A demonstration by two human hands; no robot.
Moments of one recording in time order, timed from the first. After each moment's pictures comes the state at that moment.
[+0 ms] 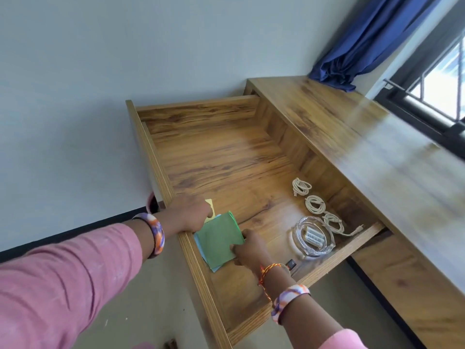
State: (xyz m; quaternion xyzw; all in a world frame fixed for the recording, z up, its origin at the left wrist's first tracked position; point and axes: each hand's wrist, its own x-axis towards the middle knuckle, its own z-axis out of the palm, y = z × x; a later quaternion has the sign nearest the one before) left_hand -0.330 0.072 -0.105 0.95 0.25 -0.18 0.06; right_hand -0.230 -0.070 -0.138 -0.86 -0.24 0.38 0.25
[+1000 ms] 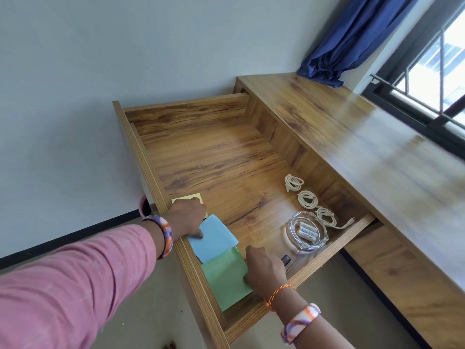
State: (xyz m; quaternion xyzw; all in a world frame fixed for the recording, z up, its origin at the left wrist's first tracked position) left_hand -0.317 0.062 -0.112 0.94 0.27 -0.22 0.03; right_hand -0.238 -0.119 -0.112 -0.87 -0.44 0.21 -0.10
